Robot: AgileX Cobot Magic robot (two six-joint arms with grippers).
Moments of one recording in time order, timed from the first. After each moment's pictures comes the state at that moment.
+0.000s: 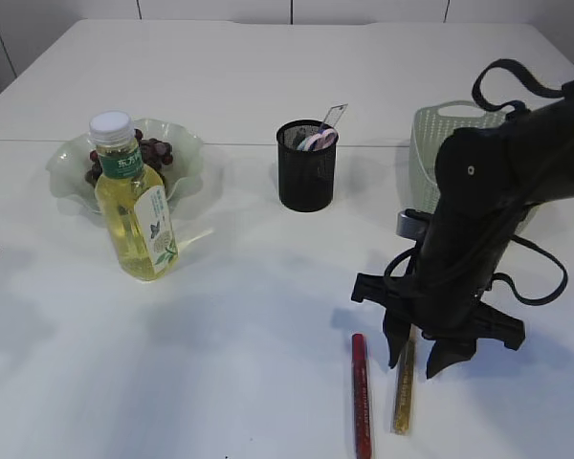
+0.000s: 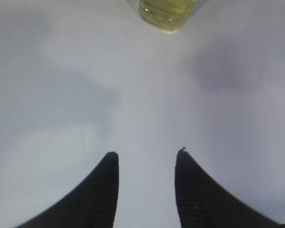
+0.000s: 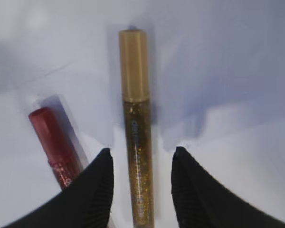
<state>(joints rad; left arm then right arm) -0.22 1.25 -0.89 -0.05 0.85 -0.08 0.41 1.90 -1.09 0.18 0.83 0.62</state>
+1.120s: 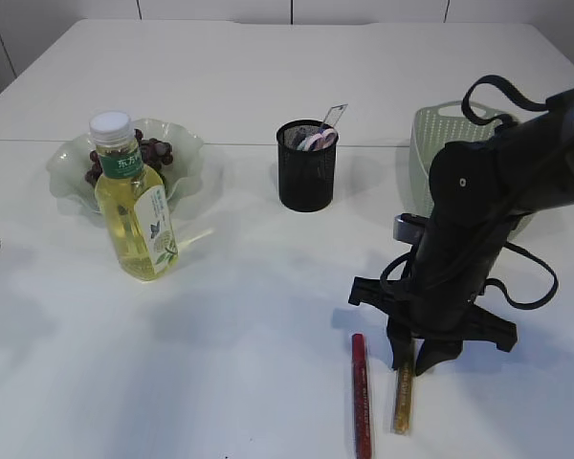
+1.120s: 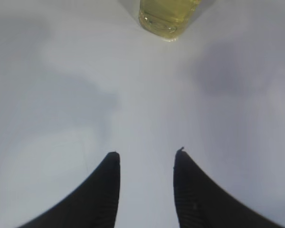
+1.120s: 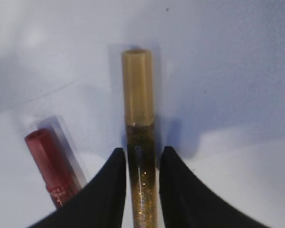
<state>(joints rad) -0.22 1.25 -0.89 -0.05 0.83 -0.08 0.41 1.94 -1.09 0.17 0.77 0.62</state>
